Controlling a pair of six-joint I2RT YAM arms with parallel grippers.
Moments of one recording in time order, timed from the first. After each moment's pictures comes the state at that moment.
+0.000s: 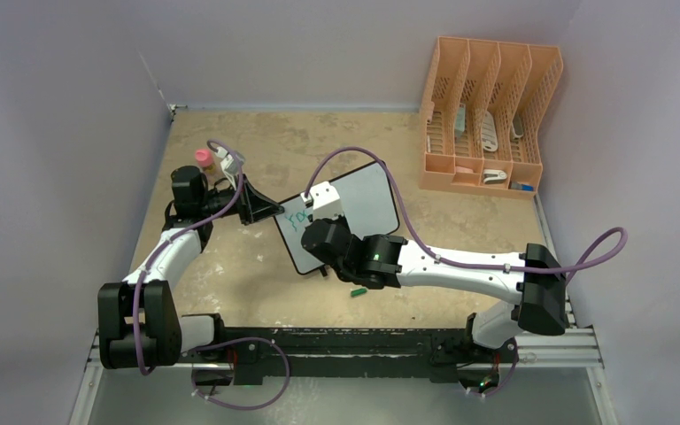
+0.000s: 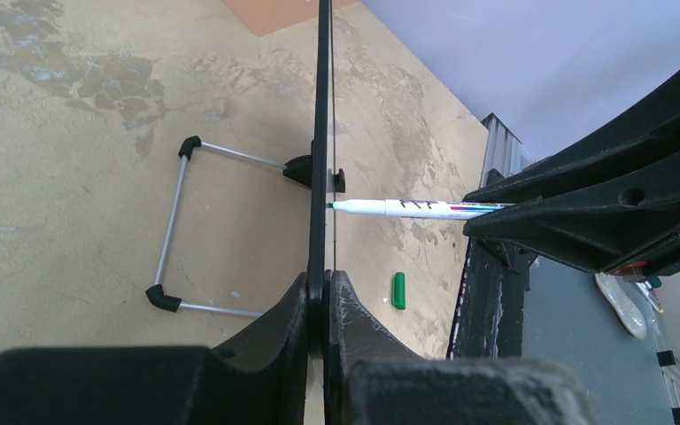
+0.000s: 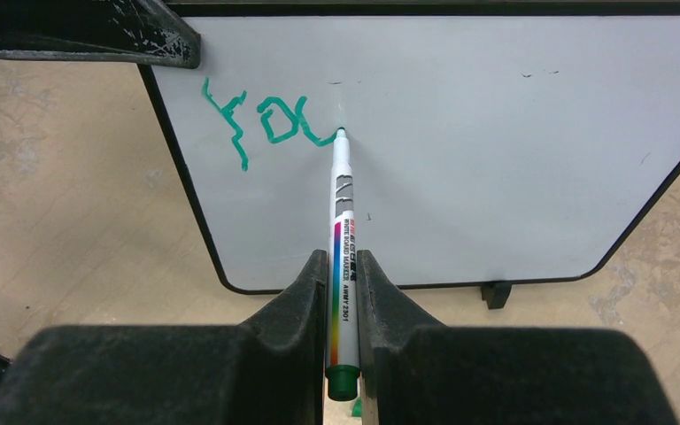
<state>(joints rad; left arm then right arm) 0.06 1.25 0.64 0.25 1.24 -0.25 1.26 1.52 1.24 -0.40 0.74 0.44</state>
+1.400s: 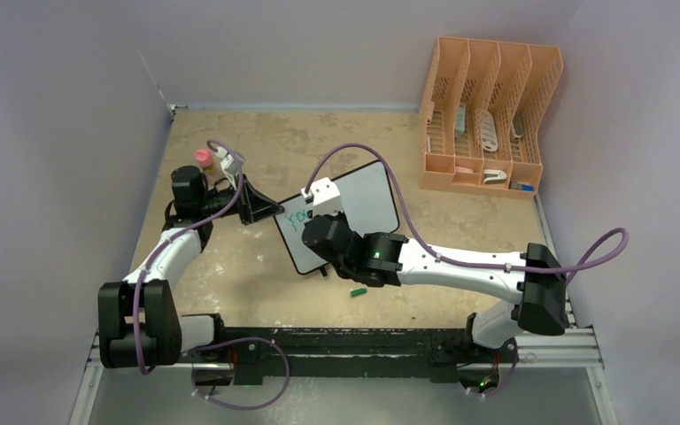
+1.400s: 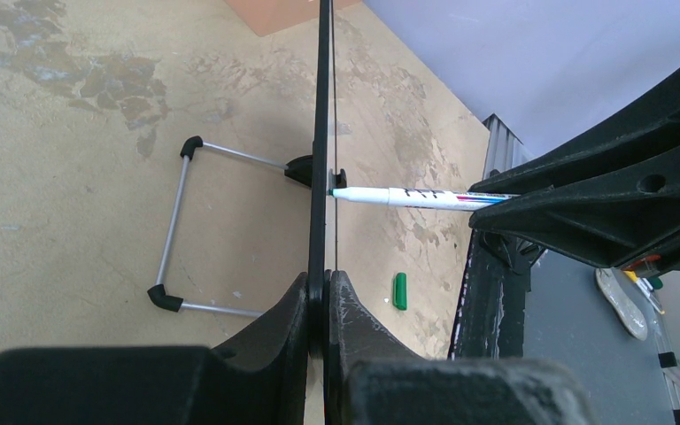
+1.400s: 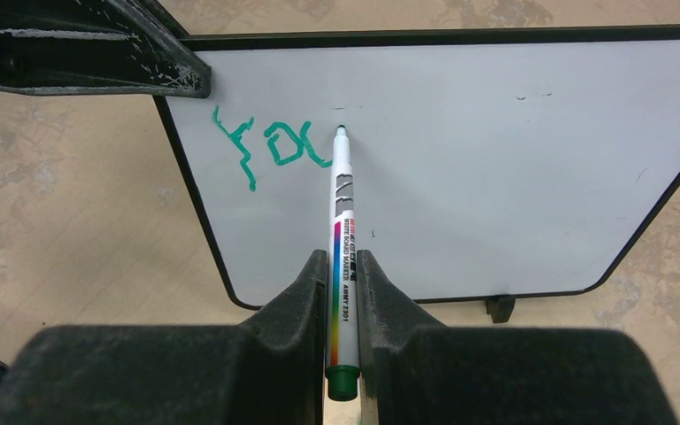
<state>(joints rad) 0.06 1.25 0.64 0.25 1.24 -0.25 1.25 1.52 1.24 -0.37 0.74 0.42</state>
